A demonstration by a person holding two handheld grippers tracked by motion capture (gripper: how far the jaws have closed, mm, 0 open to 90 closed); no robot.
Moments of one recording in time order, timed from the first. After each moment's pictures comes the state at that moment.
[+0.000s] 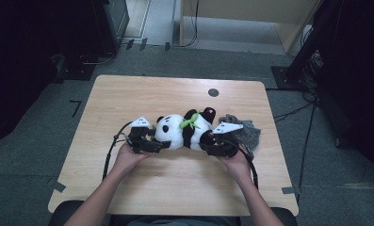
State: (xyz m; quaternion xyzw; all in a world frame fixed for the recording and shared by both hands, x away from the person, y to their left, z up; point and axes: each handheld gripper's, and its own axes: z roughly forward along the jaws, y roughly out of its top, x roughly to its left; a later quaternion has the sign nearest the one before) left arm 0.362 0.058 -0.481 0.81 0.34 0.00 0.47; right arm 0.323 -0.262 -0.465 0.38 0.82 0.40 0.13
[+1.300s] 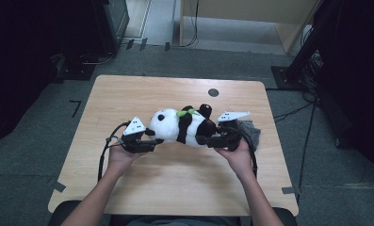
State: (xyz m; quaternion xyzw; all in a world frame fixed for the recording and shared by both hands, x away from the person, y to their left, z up) left arm 0.342 0.068 -0.459 0.82 0.29 0.11 0.48; right arm 0.332 -0.264 -0.425 0.38 0.80 0.46 0.04
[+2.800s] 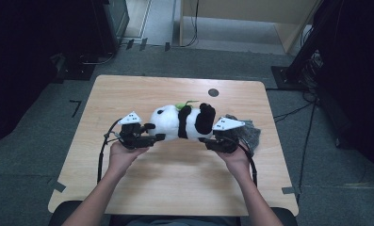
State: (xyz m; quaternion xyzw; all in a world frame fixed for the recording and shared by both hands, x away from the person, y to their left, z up) left arm 0.349 0.073 -0.445 0.78 0.35 0.04 0.51; right arm 0.323 -0.257 -0.442 0.35 0.81 0.44 0.17
